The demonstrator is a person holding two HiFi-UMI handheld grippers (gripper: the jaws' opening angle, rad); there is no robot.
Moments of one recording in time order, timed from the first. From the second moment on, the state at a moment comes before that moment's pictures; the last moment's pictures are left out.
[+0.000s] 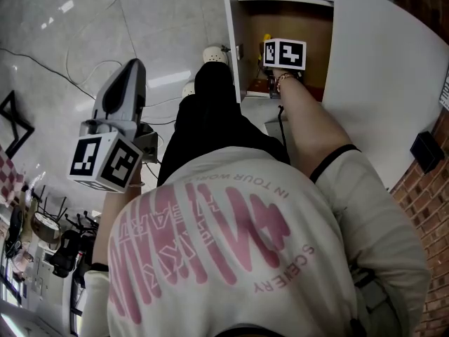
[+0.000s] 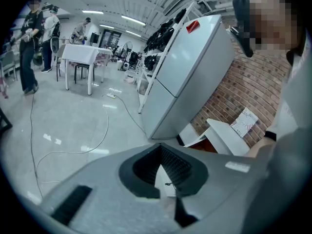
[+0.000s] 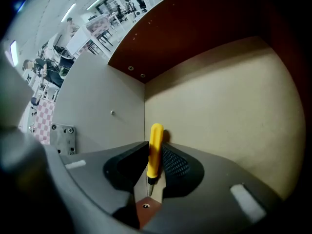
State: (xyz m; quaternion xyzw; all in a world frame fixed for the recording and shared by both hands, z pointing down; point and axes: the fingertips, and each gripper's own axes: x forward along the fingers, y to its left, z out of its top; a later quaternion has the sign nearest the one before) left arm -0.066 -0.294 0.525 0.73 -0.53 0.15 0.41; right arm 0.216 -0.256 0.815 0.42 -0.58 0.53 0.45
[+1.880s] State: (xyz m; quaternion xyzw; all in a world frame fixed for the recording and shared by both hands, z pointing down) left arm -0.081 -0.296 0.523 0.72 -0.53 0.15 0.41; right arm 0.209 -0.255 0.827 0.43 -0.58 0.49 0.49
